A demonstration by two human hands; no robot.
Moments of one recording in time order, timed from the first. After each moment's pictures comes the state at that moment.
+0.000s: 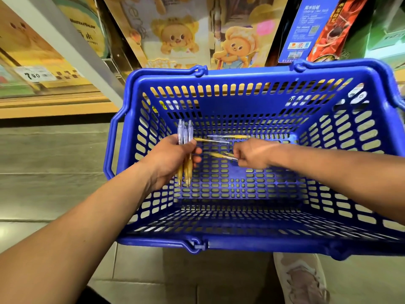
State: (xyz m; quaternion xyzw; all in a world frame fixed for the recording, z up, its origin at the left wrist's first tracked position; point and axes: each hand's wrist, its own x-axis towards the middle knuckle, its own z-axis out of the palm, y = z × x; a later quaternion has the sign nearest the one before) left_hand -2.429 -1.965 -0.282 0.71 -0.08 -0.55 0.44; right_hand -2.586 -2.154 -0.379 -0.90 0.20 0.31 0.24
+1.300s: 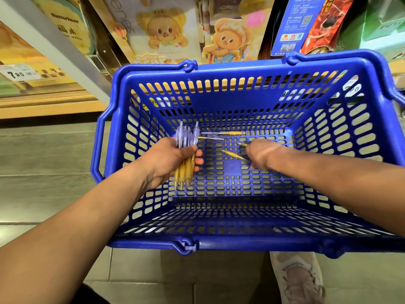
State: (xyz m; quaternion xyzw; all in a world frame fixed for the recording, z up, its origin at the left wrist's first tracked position) left_hand -2.437 -1.973 -0.281 0.68 -0.04 -0.60 0.42; right_hand -2.603 -2.155 -0.386 -0.87 0.25 0.42 0.07
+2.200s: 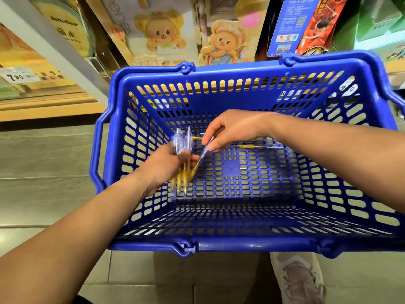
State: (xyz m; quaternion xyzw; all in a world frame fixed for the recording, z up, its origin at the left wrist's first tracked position) left_hand -2.436 -1.958 -0.307 0.76 -0.15 -0.52 0.36; right_hand -2.550 -2.168 -0.319 -0.74 0.17 0.22 0.61
